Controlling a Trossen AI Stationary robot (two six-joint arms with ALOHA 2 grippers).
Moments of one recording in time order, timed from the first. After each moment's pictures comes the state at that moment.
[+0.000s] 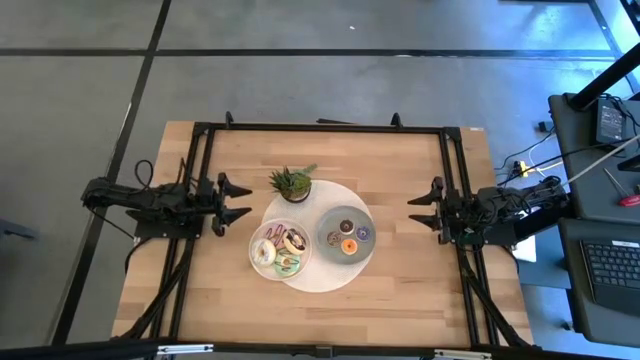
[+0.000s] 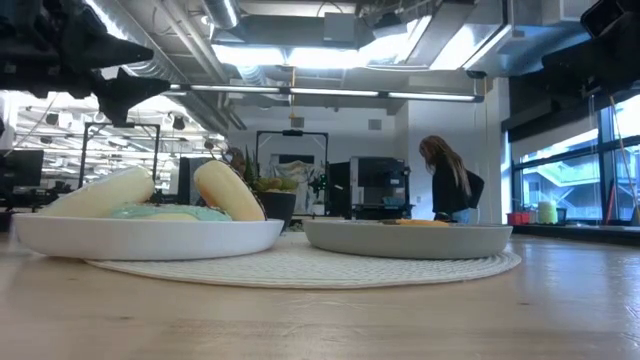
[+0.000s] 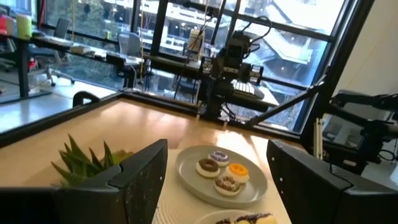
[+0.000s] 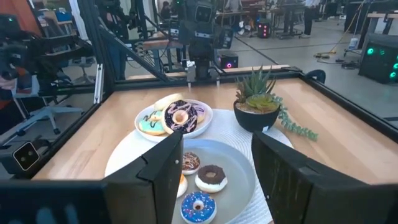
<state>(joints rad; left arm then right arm) -0.17 0.00 0.01 0.07 -0.31 -0.23 0.31 0.00 0.16 -0.23 0.32 0.10</state>
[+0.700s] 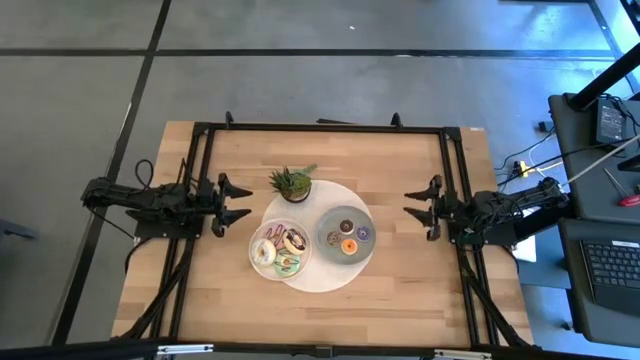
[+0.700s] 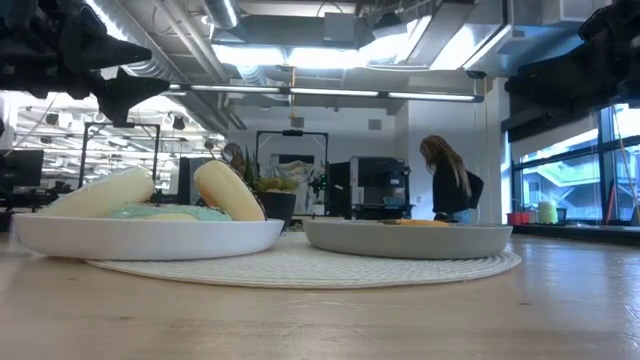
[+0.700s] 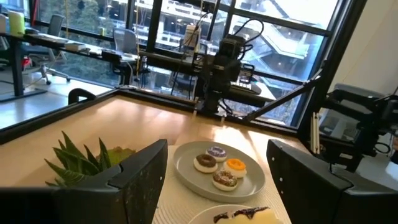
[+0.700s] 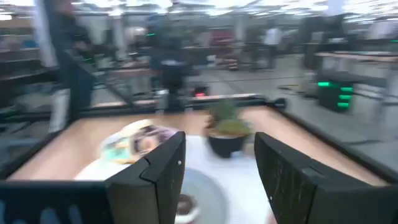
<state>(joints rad) -0.17 0.00 0.01 0.06 -0.29 -0.22 0.31 0.00 0.01 0.07 0.48 -0.01</state>
